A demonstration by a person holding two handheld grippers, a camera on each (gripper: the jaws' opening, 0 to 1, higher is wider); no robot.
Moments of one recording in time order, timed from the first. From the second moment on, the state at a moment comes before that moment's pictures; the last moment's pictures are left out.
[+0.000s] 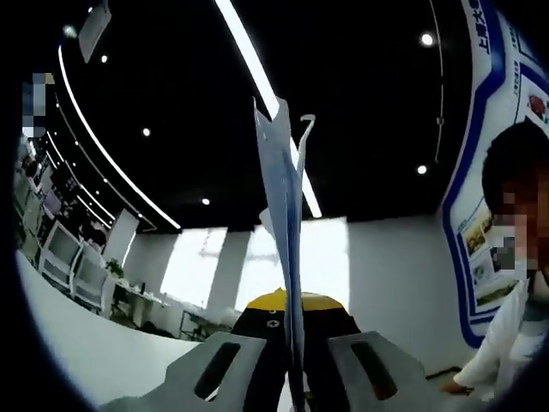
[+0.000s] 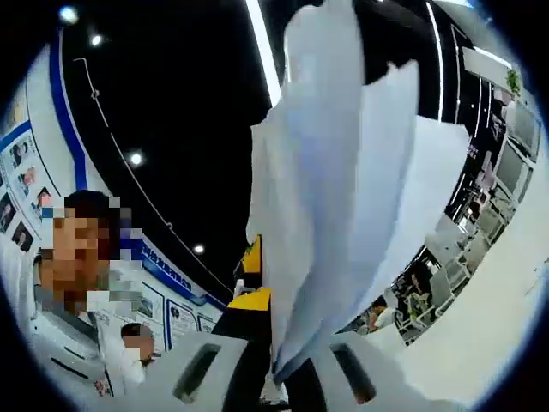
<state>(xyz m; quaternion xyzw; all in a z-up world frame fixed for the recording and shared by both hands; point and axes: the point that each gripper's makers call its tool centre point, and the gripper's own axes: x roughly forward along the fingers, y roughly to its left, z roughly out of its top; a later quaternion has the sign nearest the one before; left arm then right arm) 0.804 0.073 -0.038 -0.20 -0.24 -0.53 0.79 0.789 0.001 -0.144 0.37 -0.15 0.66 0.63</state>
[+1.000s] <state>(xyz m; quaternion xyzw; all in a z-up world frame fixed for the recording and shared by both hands) 0.816 0.056 -0.174 0.05 -0.06 -0.59 0.81 0.804 -0.083 -0.227 -0.01 0.04 0.64 0.77</state>
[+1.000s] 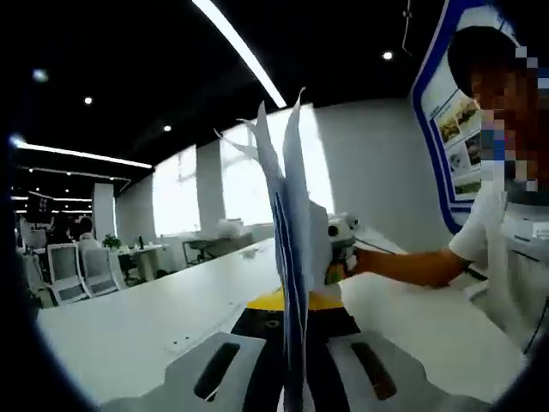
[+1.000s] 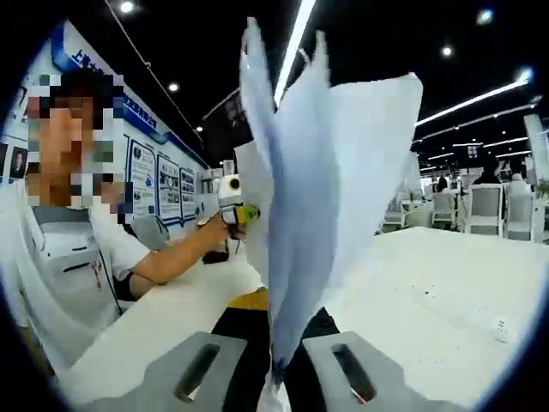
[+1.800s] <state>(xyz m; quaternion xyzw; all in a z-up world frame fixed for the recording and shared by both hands) 0.844 0.080 -0.212 -0.10 -0.02 -0.46 0.88 0.845 -0.075 -0.242 0.00 0.05 0.50 0.87</state>
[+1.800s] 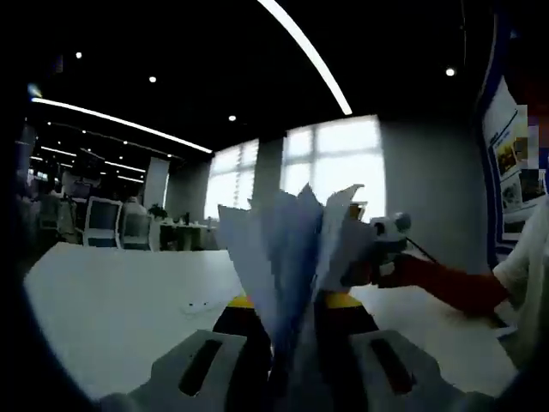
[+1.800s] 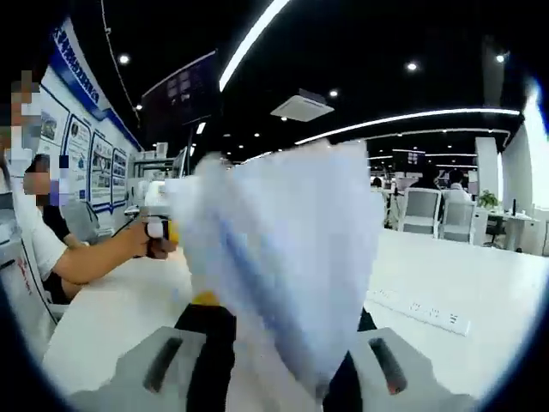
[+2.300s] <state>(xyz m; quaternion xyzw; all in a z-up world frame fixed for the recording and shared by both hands) 0.842 0.091 -0.202 -0.06 -0.09 -0.35 0.93 0.855 -0.078 -0.245 0.02 0.02 0.40 0.92</state>
